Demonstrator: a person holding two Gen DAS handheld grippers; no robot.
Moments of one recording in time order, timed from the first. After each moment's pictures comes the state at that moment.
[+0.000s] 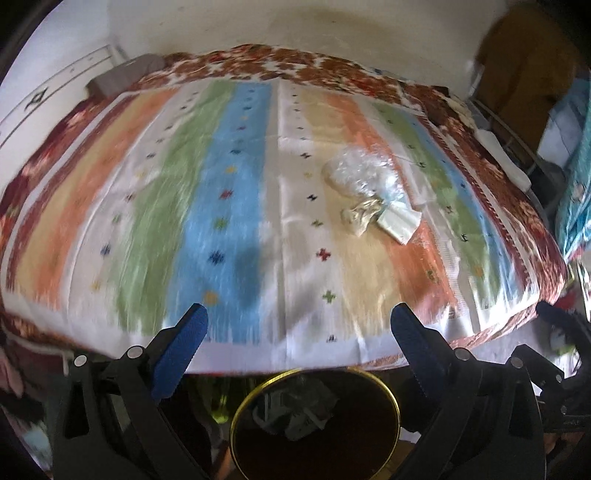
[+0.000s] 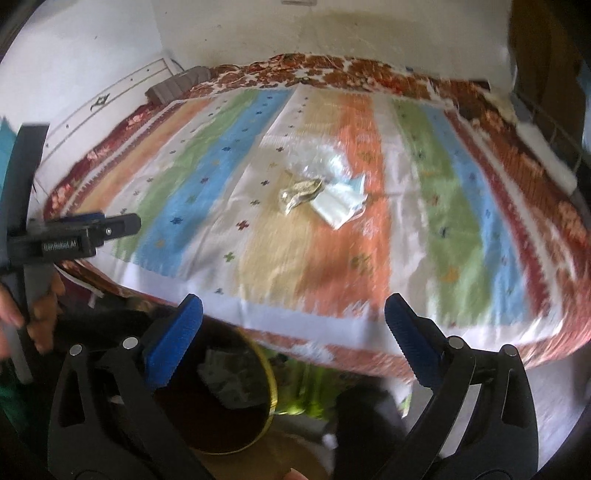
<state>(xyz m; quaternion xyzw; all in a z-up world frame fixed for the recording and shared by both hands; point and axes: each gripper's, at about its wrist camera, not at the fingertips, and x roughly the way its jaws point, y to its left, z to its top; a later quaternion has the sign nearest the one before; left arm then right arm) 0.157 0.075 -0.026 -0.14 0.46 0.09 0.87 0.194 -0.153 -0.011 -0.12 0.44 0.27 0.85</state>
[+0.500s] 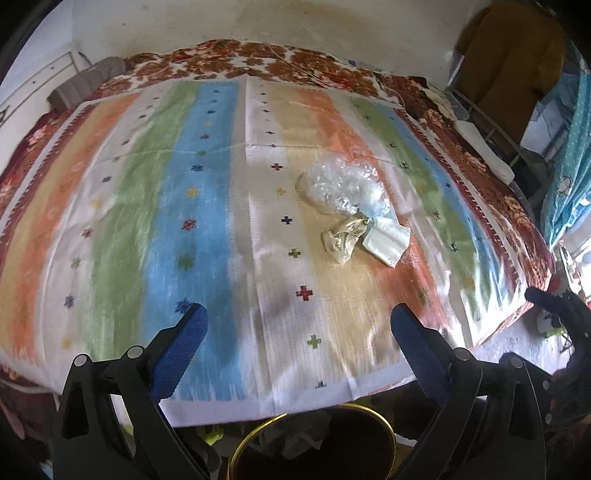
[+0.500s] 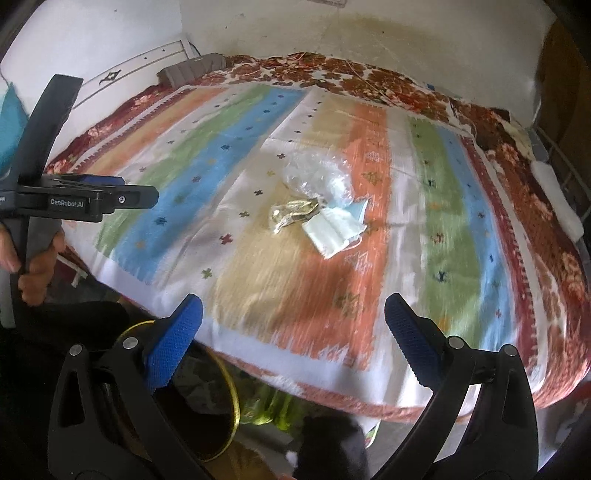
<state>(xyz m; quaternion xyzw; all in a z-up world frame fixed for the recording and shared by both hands) 0.222 0.091 -0.037 -0.15 0.47 0.03 0.87 0.245 -0.134 -0.017 -0.17 0.42 0.29 0.84</state>
